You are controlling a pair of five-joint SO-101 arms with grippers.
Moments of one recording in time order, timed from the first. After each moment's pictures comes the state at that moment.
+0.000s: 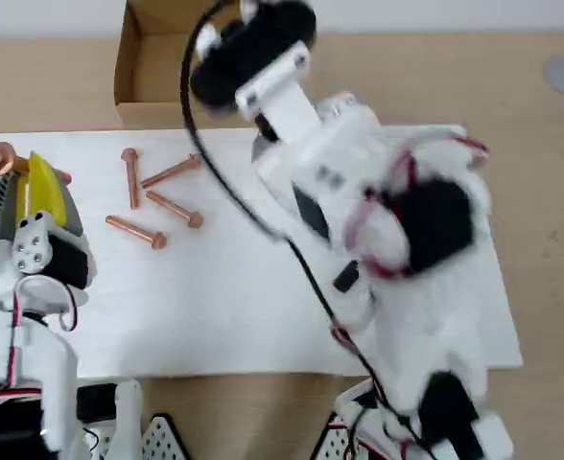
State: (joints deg) left arm -11.6 -84.0 42.7 47.3 7.0; right arm -32.5 -18.5 -31.3 97.0 8.5
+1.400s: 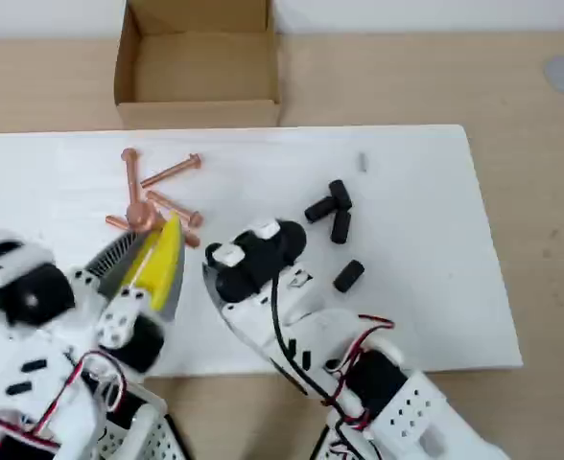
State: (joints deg) left arm 23.7 -102.2 52.6 57.2 8.1; right arm -50.0 -80.3 78.5 33.2 -12.2
